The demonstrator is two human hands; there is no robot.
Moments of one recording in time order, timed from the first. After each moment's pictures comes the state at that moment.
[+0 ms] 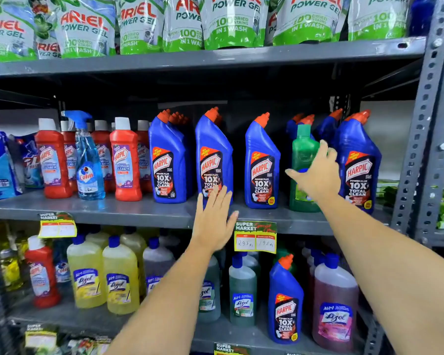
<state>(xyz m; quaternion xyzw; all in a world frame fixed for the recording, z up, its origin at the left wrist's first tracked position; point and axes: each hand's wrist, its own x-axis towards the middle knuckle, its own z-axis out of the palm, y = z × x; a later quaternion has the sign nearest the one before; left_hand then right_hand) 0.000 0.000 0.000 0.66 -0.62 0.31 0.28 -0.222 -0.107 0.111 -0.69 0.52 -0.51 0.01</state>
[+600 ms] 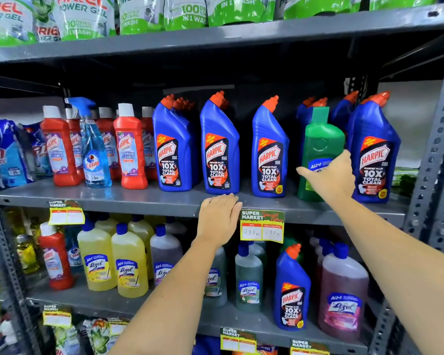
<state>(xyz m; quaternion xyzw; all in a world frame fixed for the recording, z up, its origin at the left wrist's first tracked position) 0.000 0.002 -0.025 0.64 -0.62 0.27 0.37 -0.226 -0.124 0.070 -0.62 0.54 -0.56 0.13</state>
